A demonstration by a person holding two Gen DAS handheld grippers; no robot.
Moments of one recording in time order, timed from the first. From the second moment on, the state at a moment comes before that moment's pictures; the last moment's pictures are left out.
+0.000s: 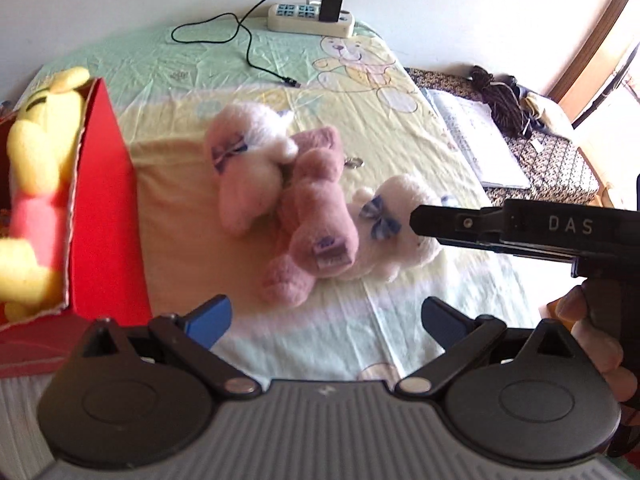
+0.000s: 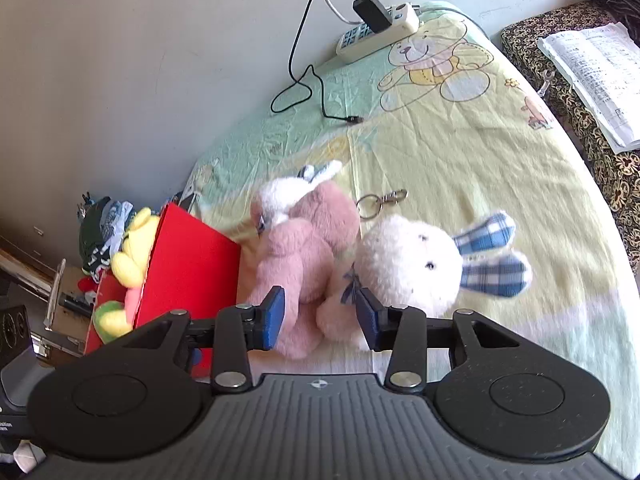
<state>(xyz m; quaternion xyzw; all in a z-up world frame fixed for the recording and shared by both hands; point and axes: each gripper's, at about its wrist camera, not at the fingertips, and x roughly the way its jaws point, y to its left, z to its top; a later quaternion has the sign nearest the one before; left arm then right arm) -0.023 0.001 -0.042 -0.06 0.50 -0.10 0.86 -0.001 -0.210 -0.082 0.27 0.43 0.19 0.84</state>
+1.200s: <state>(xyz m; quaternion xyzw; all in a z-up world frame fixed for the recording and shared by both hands) 0.073 0.001 -0.095 -0.11 0.56 -0.13 0.81 0.093 -0.166 -0.110 0.25 0.52 0.21 0.79</state>
